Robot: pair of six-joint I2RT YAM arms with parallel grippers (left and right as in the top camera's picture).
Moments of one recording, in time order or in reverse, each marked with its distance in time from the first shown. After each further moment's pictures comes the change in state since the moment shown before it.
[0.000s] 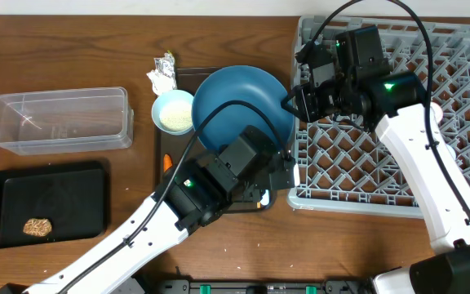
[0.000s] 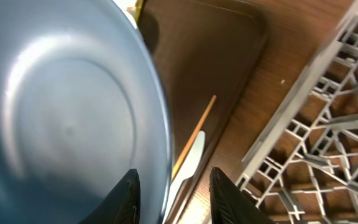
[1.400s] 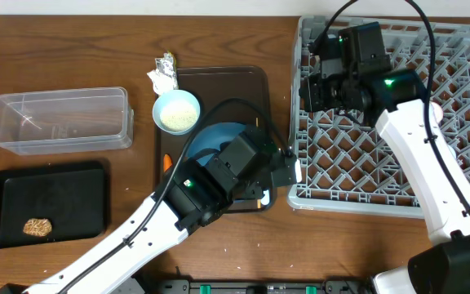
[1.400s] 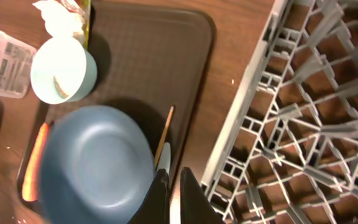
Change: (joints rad) left arm 0.000 0.000 0.000 0.027 -0.008 -0.035; right arm -0.031 0.026 0.000 0.042 0.138 0.113
